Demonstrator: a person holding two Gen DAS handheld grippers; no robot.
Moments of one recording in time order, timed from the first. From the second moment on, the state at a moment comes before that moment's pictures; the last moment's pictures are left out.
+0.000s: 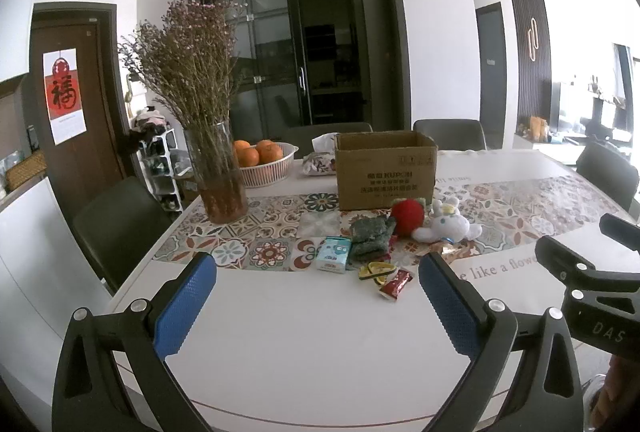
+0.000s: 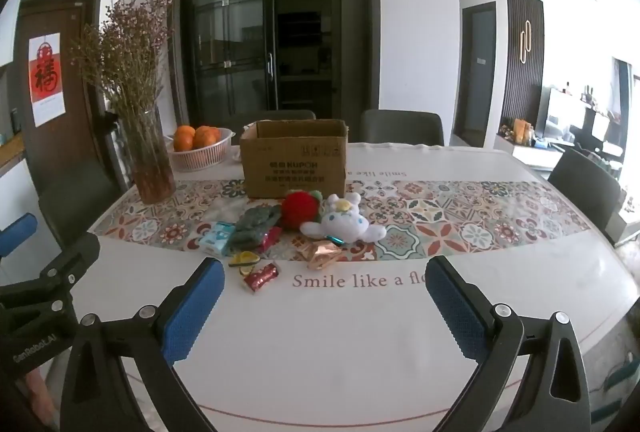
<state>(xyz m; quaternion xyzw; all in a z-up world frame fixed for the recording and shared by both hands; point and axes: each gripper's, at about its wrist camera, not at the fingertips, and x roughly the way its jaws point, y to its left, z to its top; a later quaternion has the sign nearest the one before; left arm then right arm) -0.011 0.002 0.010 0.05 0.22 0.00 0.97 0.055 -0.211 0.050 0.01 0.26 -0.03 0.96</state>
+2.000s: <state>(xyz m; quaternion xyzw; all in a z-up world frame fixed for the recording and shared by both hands) -0.011 0.004 0.017 0.05 0.22 0.00 0.97 0.053 -0.207 0.056 0.01 0.26 -0.03 0.97</state>
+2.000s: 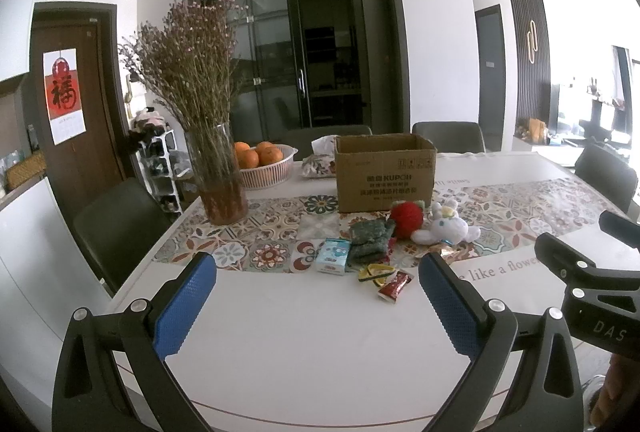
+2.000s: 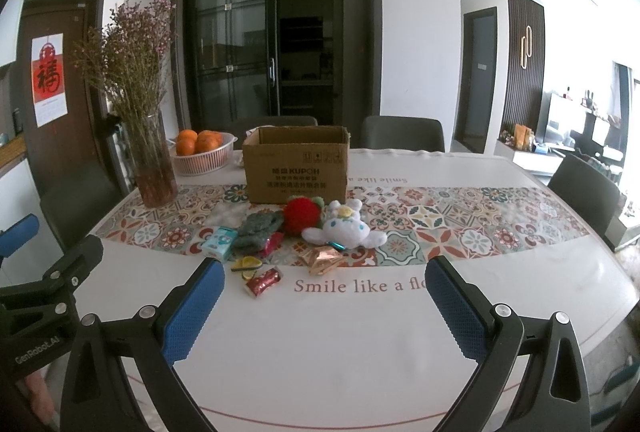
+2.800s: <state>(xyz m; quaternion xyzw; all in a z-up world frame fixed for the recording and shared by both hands) 0.032 0.017 -0.016 0.04 0.26 0.02 0.96 0.112 -0.196 0.025 0.01 0.30 -0.02 0.95</state>
